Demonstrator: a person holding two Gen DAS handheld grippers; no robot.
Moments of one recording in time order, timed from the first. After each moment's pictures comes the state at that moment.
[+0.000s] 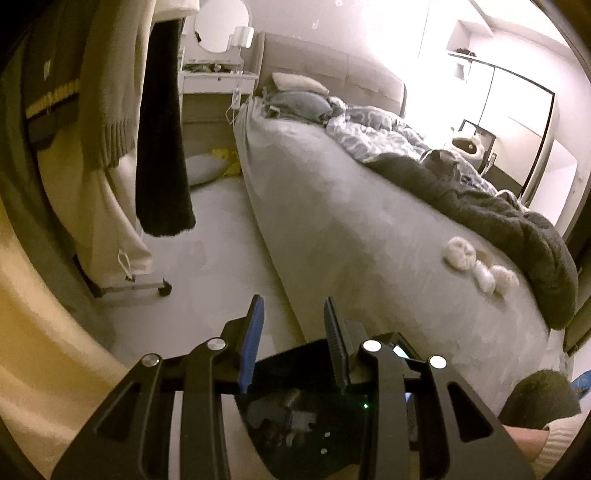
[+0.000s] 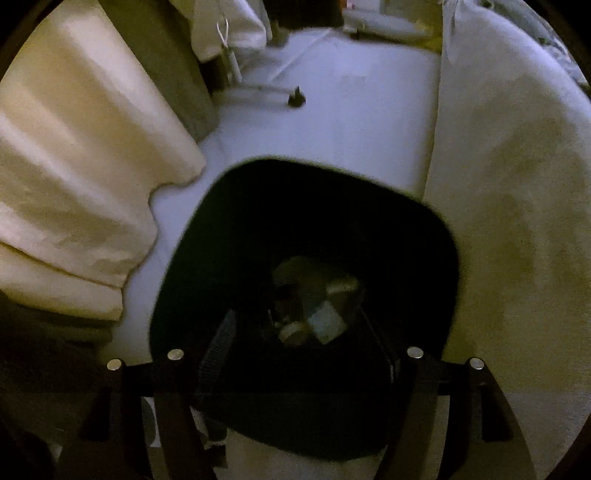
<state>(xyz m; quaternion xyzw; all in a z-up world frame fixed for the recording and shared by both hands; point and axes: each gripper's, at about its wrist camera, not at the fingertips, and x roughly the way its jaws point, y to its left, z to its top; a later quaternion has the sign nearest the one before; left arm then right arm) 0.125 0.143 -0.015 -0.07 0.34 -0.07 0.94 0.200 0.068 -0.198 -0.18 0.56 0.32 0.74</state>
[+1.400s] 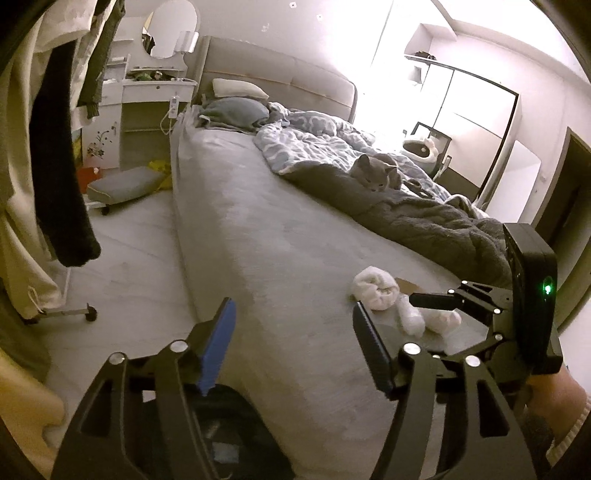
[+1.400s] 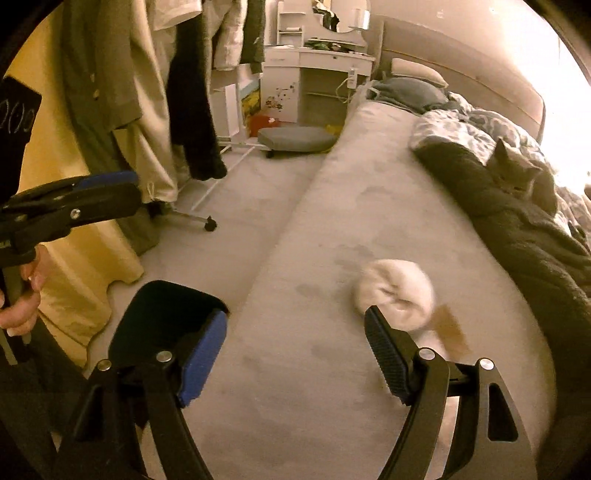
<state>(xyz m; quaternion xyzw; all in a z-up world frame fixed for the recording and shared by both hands) 0.186 0.012 0.001 -0.09 0.32 -0.17 0.93 0.241 -0.155 -0.019 -0.14 0.39 0.27 0.87</state>
